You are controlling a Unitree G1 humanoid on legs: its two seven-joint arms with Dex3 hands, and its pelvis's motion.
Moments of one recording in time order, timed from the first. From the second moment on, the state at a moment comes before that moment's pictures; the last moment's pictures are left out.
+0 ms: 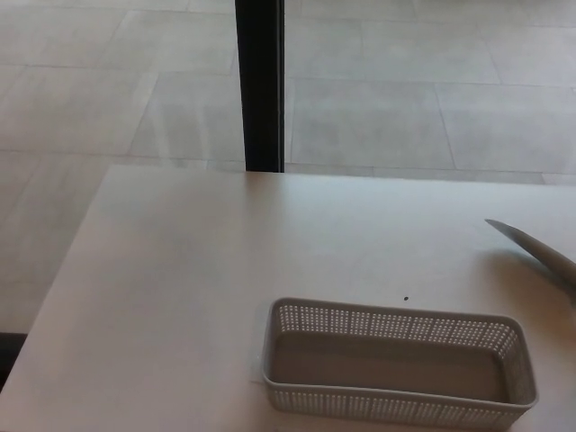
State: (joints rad) left_arm 0.00 0.56 0.56 1.19 -0.18 -0.21 -0.21; right_arm -0.64 -0.87 0.46 1.02 -0.40 -0.06 0.19
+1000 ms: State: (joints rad) left_arm 0.00 0.55 0.51 1.23 -0.20 -0.23 -0.22; right_arm -0.60 -0.81 0.50 1.00 -0.55 -0.01 0.06
